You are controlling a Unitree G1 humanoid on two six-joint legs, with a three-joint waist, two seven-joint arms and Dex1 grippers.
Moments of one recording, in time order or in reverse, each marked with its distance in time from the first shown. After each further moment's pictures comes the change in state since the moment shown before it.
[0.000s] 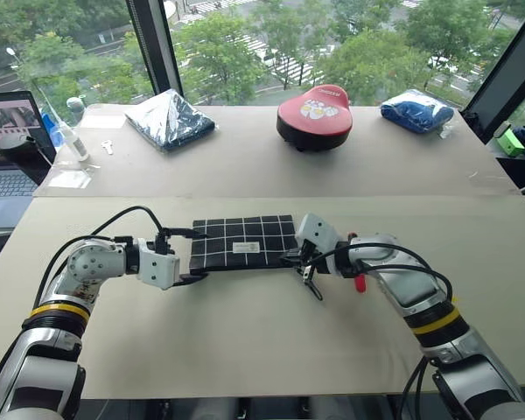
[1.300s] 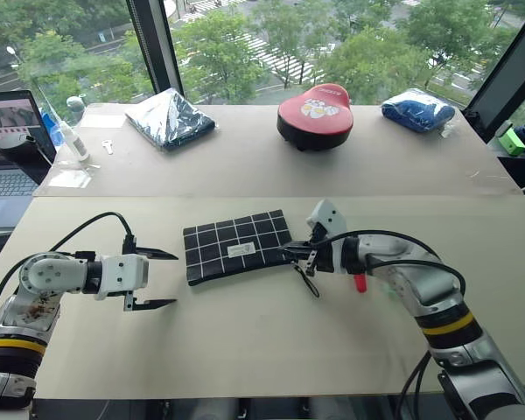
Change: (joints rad) left arm 0.283 0.159 0.176 -0.389 -0.088 0.525 -0.162; right arm -0.009 0.000 -0.044 -0.060 0.226 0.115 -0.117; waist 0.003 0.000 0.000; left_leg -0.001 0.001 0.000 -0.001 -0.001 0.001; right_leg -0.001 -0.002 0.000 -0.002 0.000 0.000
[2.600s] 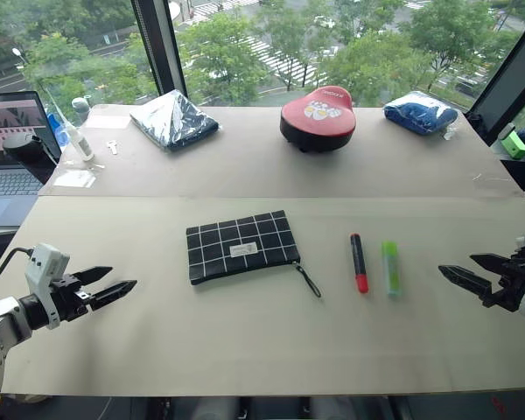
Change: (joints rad) left arm 0.318 -0.054 0.457 -0.232 -0.434 1.025 0.272; right arm 0.636 -0.376 -0.861 0.030 0.162 -0.018 0.089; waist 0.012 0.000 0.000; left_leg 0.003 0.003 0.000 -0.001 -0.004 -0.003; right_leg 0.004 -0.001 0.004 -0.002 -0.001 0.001
